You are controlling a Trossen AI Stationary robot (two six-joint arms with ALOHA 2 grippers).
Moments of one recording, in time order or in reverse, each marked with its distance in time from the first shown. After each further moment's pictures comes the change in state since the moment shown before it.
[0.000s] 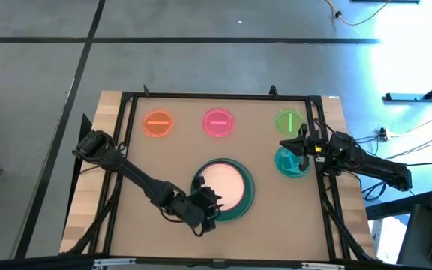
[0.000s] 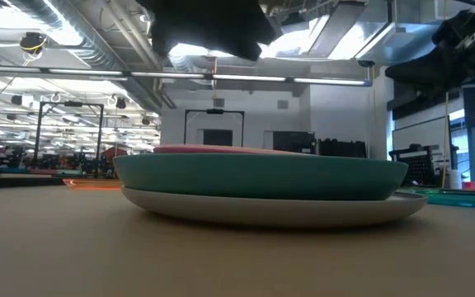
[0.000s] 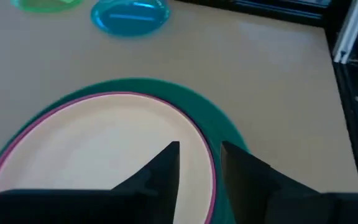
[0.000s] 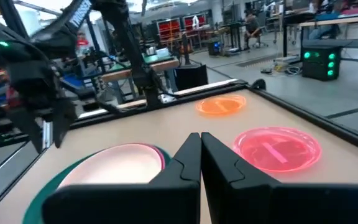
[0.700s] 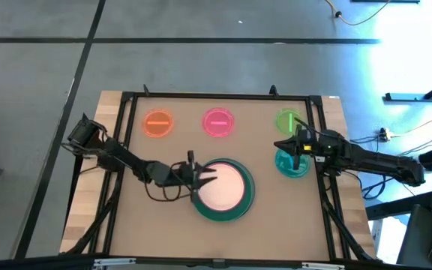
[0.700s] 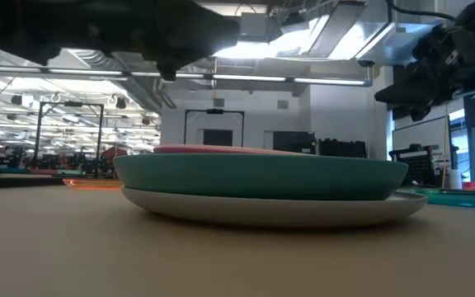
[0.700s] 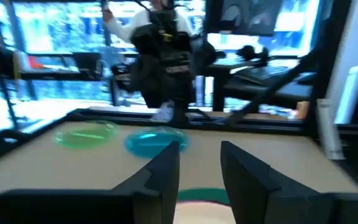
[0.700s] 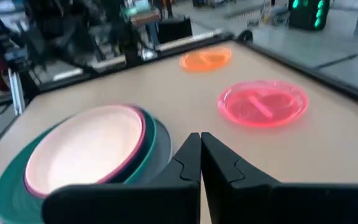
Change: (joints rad) left arm 0.192 -0.154 -0.659 1.274 0.120 0.570; right arm 0.001 0.266 0.047 0.001 0.030 0.000
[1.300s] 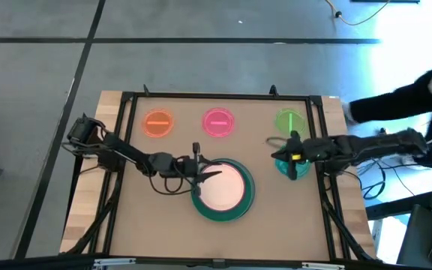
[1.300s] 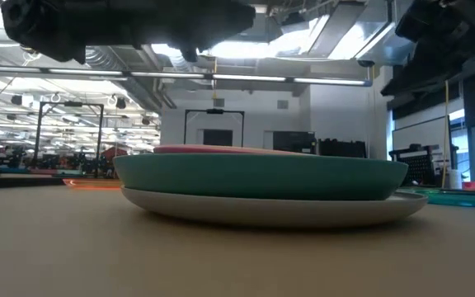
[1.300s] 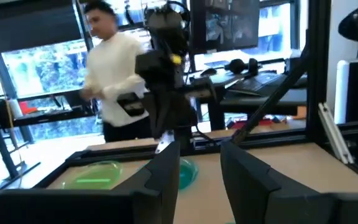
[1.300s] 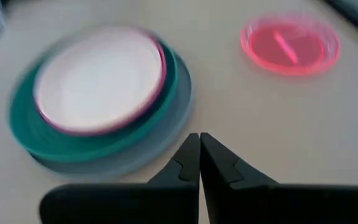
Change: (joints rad) left arm 0.099 -0.026 0.045 0.007 0.193 0.173; right arm 0.370 0.391 0.348 -0.362 0.288 0.093
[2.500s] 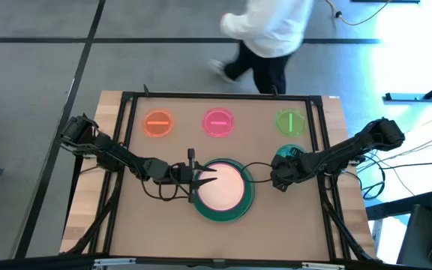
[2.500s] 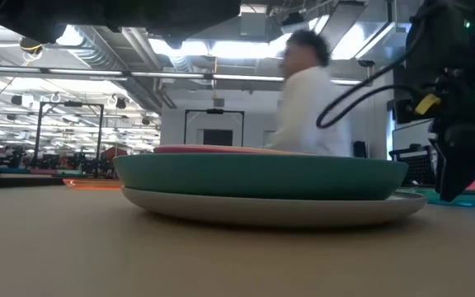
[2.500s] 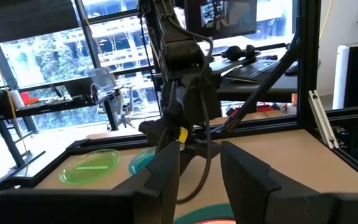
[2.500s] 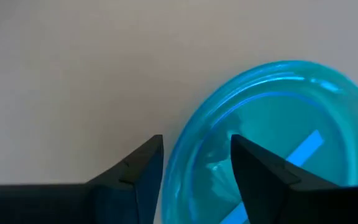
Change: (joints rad) left arm -0.098 -0.080 -0.006 -0.135 -0.121 0.000; right arm 0.192 0.667 0.096 -0.325 0.124 0.508
